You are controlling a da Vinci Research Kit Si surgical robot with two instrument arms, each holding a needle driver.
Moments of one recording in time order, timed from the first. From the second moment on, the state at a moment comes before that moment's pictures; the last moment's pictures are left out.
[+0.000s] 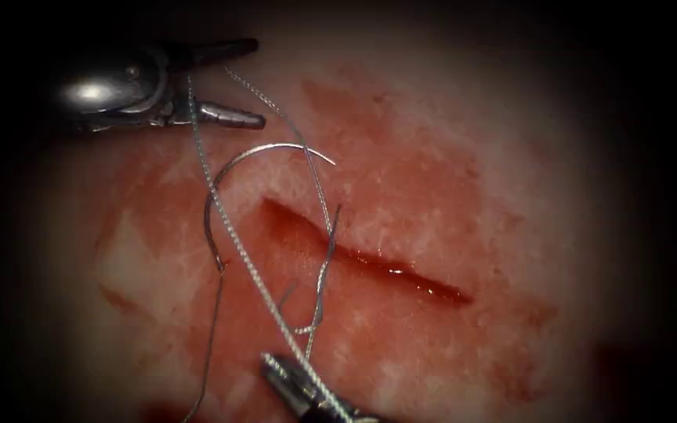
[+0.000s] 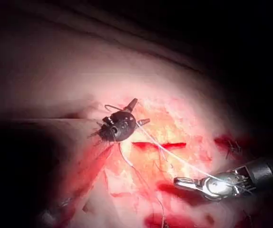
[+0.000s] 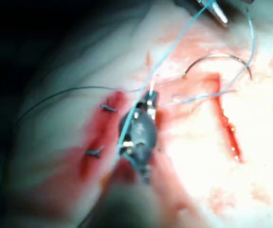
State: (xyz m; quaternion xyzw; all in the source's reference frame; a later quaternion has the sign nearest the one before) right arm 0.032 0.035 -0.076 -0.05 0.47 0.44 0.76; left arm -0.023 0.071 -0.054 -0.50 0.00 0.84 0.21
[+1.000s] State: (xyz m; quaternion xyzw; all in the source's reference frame) right arm 0.033 0.035 -0.076 -0.05 0.48 0.43 0.77; left arm -0.013 0.066 -0.051 -0.47 0.03 0.80 0.36
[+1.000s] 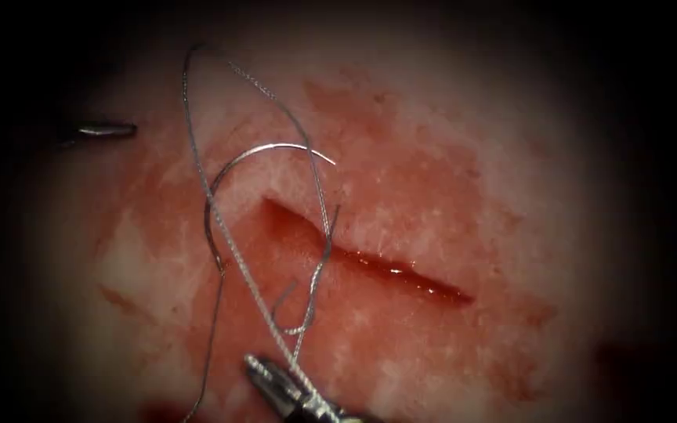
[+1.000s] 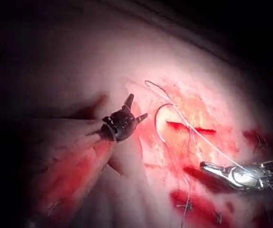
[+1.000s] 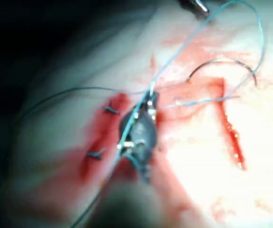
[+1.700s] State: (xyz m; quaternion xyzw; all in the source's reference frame) right arm 0.033 0.035 -0.076 -0.05 0.48 0.42 0.77; left arm -0.026 0.062 -0.045 -0.48 -0.35 0.60 0.54
